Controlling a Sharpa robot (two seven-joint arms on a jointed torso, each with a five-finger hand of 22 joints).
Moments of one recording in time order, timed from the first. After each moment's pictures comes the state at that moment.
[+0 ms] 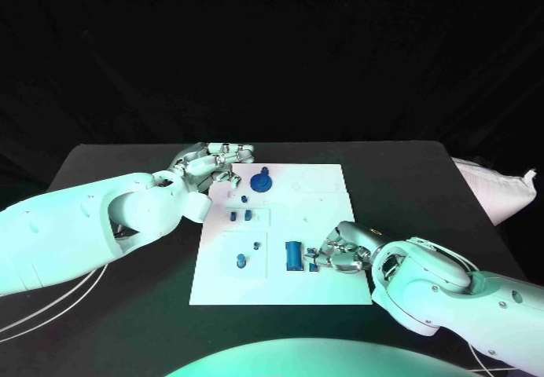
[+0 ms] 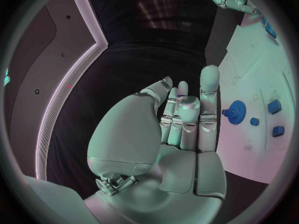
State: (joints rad) left arm 1.17 -0.87 -0.04 1.56 0.04 -0.21 0.26; left_hand 1.40 -0.09 0.35 0.02 0.11 1.01 0.18 0.12 0.07 1.10 0.10 0.24 0.13 1.32 0.02 1.21 0.79 0.15 1.34 0.11 0.58 1.00; right arm 0.71 -0.97 0.20 1.94 -1.50 -0.29 -0.62; right_hand 1.07 -0.06 0.00 0.29 0.37 1.17 0.05 0.14 0.37 1.40 -0.02 0.87 1.11 1.47 -0.08 1.43 1.31 0.05 1.47 0.03 1.46 1.31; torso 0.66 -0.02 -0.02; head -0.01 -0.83
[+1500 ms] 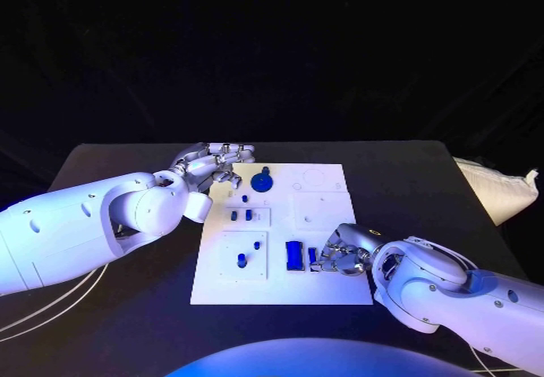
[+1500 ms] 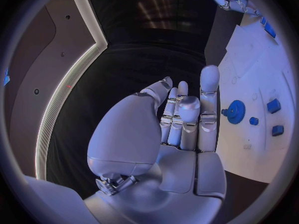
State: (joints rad) left arm 1.17 -0.87 -0.04 1.56 0.04 -0.21 0.25; left_hand 1.40 -0.09 0.35 0.02 0.11 1.01 0.18 0.12 0.07 1.10 0.10 0.24 0.13 1.32 0.02 1.21 0.79 0.15 1.34 0.11 0.58 1.01; right arm 0.71 -0.96 0.20 1.91 -1.54 -0.23 -0.61; right_hand 1.26 -0.04 -0.04 0.22 0.21 1.18 0.05 0.13 0.38 1.40 -0.02 0.87 1.12 1.47 -0.08 1.43 1.31 0.05 1.47 0.03 1.46 1.31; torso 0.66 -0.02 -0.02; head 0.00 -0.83
